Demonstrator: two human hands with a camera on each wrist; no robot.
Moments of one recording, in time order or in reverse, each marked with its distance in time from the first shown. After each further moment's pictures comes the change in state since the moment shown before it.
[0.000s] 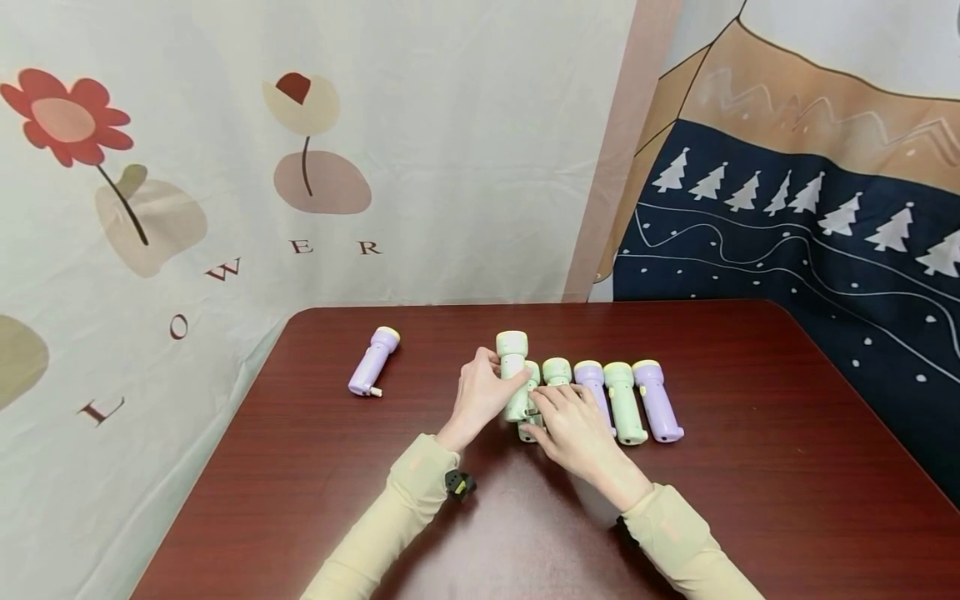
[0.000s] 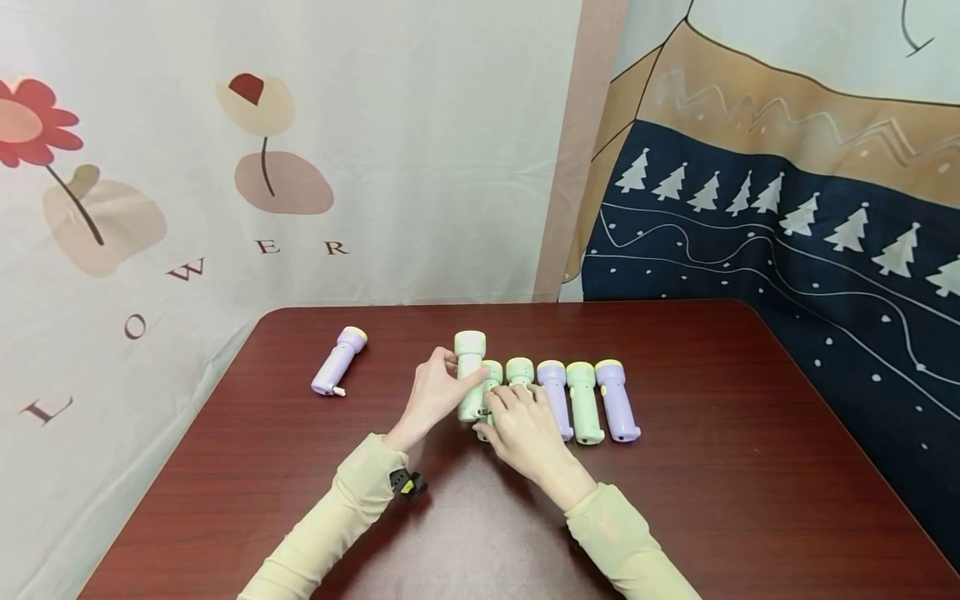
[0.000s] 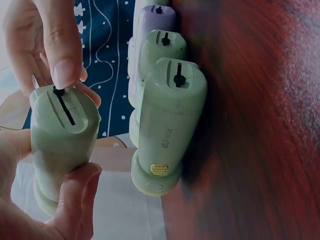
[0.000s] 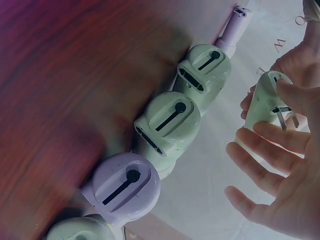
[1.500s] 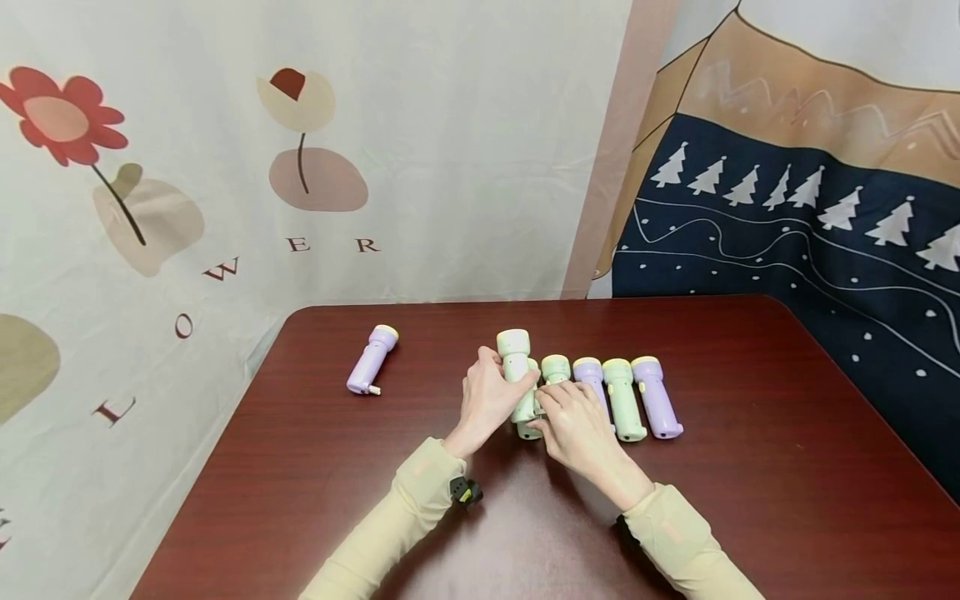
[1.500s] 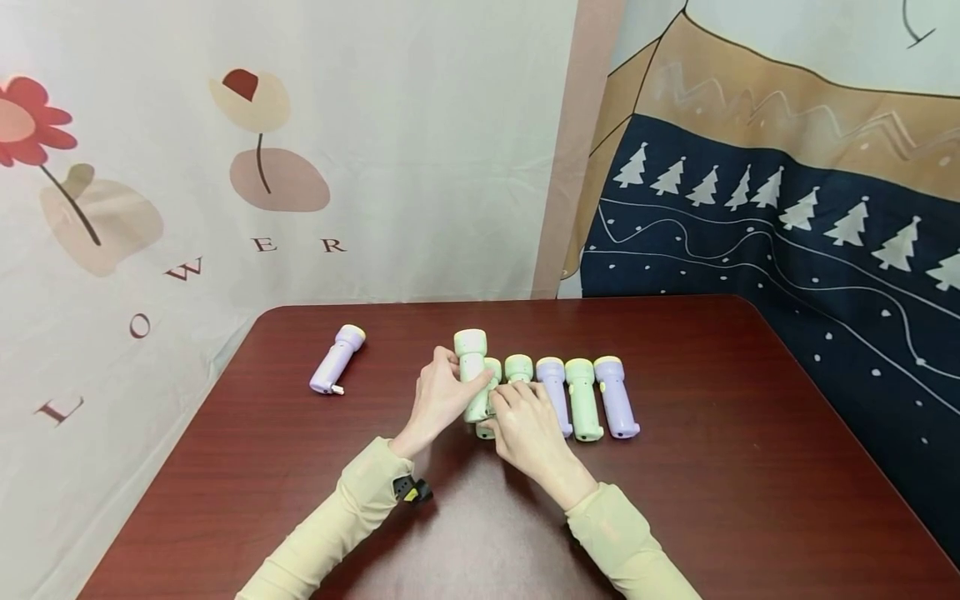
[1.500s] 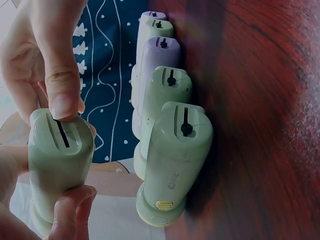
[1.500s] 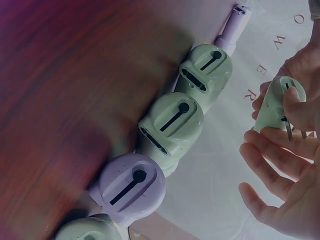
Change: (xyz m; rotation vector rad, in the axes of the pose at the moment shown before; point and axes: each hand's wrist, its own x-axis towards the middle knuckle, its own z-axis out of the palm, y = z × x) left_hand -0.013 0.013 0.006 0.056 0.039 -0.033; right_hand -0.002 0.002 -0.004 0.023 0.122 -0.038
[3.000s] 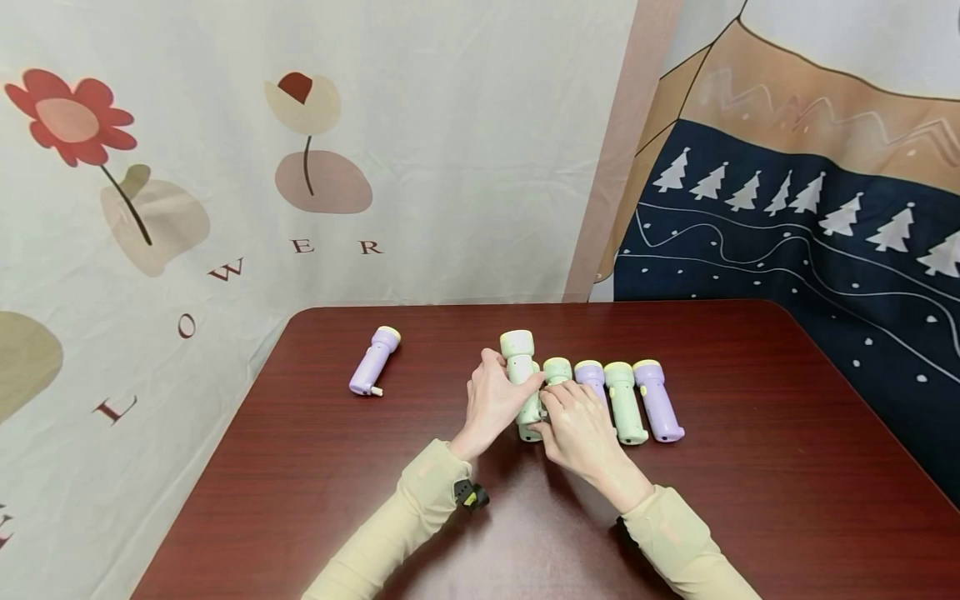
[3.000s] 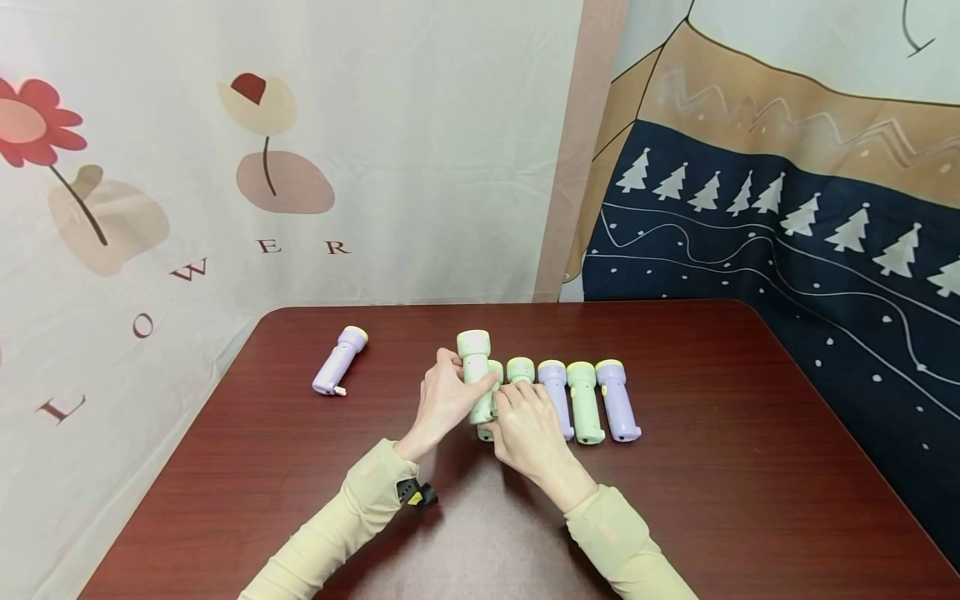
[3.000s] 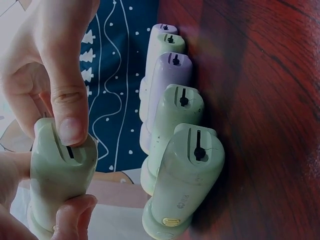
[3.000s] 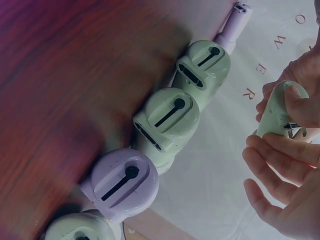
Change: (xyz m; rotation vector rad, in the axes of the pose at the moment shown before) left_hand -0.004 0.006 0.000 -0.016 0.021 -0.007; right_hand 0.003 -0.002 -0.002 -0.017 0.038 0.018
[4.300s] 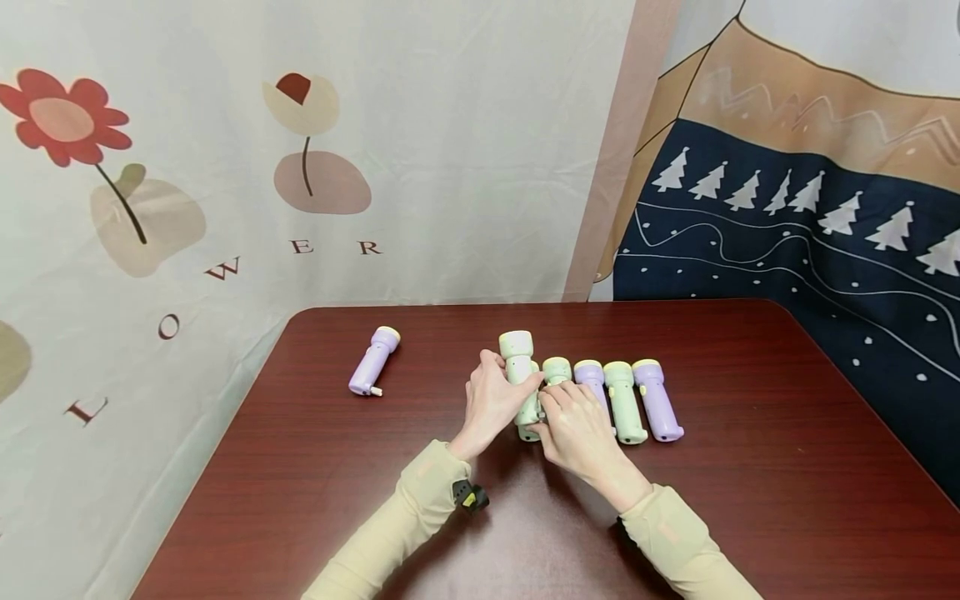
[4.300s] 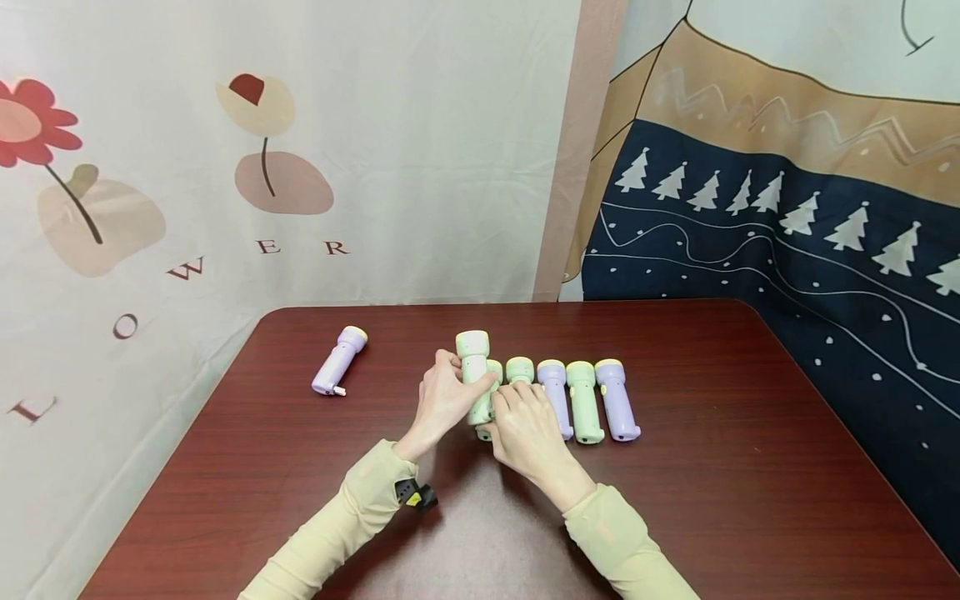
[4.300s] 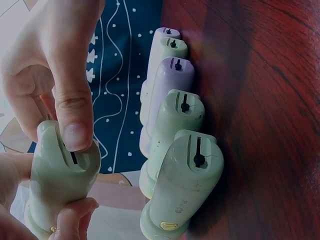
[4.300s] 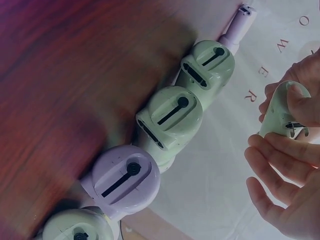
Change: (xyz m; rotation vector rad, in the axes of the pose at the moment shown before) left_hand -0.001 0.000 -0.001 -0.007 -0.016 -0.025; right_hand 0.000 0.001 0.002 -0.028 0.014 -0.042
